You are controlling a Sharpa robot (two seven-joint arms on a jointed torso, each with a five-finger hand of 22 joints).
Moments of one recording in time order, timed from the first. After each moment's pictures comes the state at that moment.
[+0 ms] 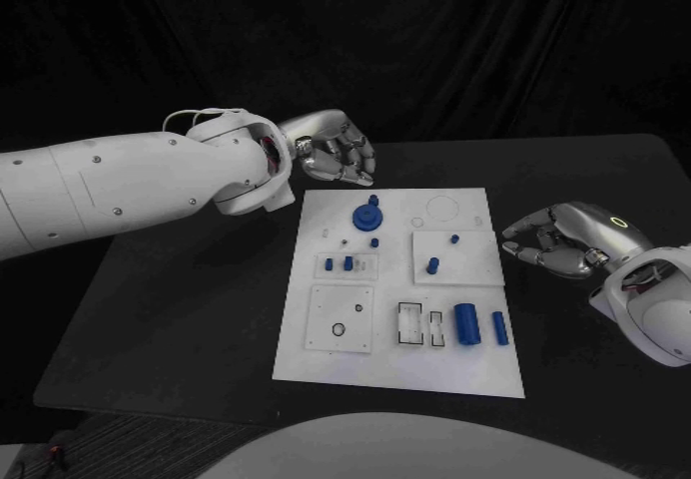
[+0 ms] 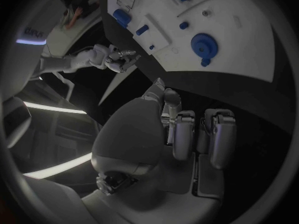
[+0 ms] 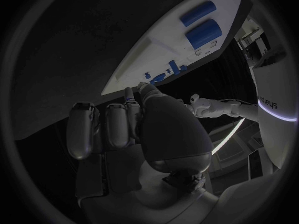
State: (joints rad) left arm 1.49 -0.82 -0.22 1.52 -1.05 -0.21 0.05; left_hand 1.49 -0.02 0.05 0.18 0.10 0.90 0.06 0.17 0.95 0.99 0.01 0.75 0.95 1.47 -0.05 1.57 1.31 0.01 1.46 0.06 1.56 1.31; right arm 1.28 -1.14 -0.25 1.77 -1.50 -0.52 -0.17; right_hand 1.39 0.01 0.11 0.26 0.44 0.97 0.07 0.12 0.17 1.45 -0.03 1.18 1.54 1.47 -0.09 1.34 1.14 0.04 1.47 0.02 1.38 1.31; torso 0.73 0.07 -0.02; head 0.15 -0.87
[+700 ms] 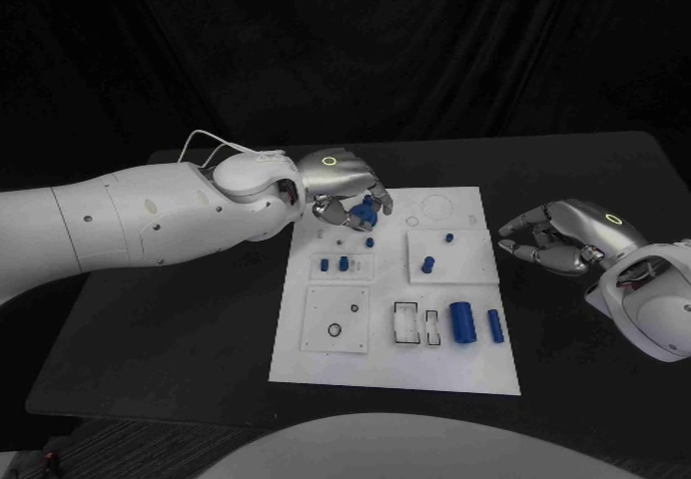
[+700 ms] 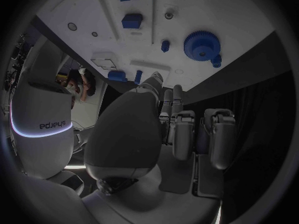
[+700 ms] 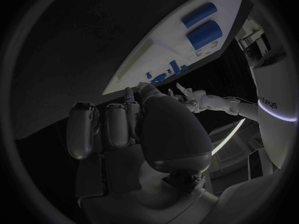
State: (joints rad) left arm 1.38 -0.72 -0.22 1.41 -1.68 -0.34 0.29; left_hand 1.50 -0.16 0.18 0.28 0.09 0.89 0.01 0.06 0.49 0.96 0.02 0.26 0.49 1.47 -0.05 1.57 1.31 0.01 1.46 0.06 1.56 1.31; right arm 1.27 -1.14 -0.25 1.77 -1.50 -0.53 -0.17; right_hand 1.39 0.01 0.11 0.26 0.44 0.97 0.08 0.12 0.17 1.45 -0.03 1.17 1.55 1.46 -0.09 1.34 1.14 0.04 1.47 0.02 1.38 1.31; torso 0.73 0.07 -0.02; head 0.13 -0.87
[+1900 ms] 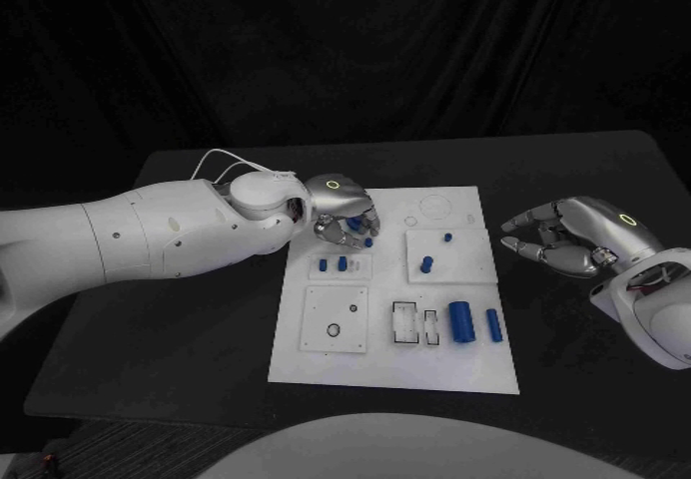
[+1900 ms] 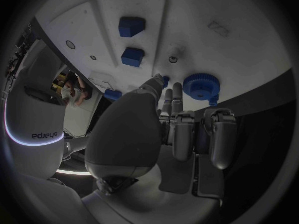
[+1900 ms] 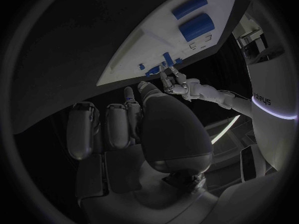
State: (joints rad) left arm 1.32 -0.67 -0.22 1.34 -1.73 -0.22 0.22; left_hand 1.50 -0.14 0.21 0.22 0.15 0.94 0.04 0.07 0.39 1.03 0.02 0.28 0.51 1.47 -0.04 1.57 1.31 0.01 1.46 0.07 1.54 1.31; right arm 1.27 -1.19 -0.25 1.82 -1.50 -0.60 -0.12; right_hand 1.39 -0.01 0.11 0.27 0.41 0.97 0.07 0.11 0.16 1.45 -0.03 1.17 1.54 1.46 -0.09 1.35 1.15 0.04 1.47 0.02 1.39 1.31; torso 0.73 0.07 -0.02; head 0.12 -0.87
